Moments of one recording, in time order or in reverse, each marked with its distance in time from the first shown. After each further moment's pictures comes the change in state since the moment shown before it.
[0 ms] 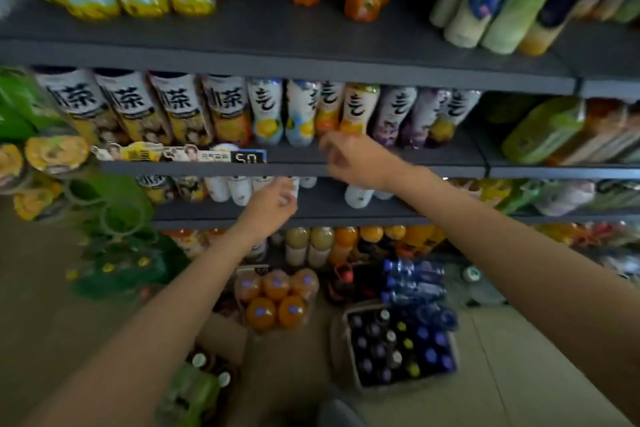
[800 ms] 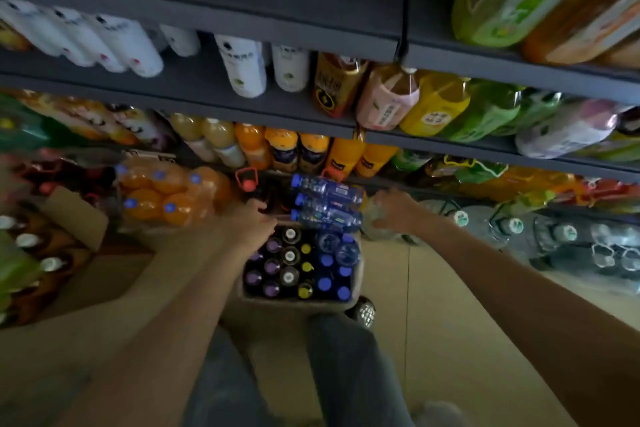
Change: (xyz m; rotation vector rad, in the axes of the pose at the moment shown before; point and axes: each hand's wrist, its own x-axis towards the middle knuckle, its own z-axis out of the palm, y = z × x) left_hand 0.028 0.004 0.436 -0.056 0.016 -0.661; right_hand -0.211 0.459 0.167 -0.084 -0.694 0.267
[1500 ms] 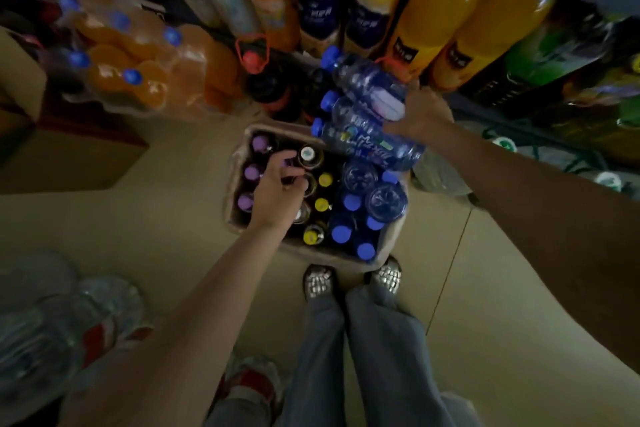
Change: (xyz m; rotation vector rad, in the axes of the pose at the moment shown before) left_hand 0.088 -0.127 0.187 -0.350 0.246 -0.087; right_hand 0.248 0.049 0.147 0.130 0.169 0.035
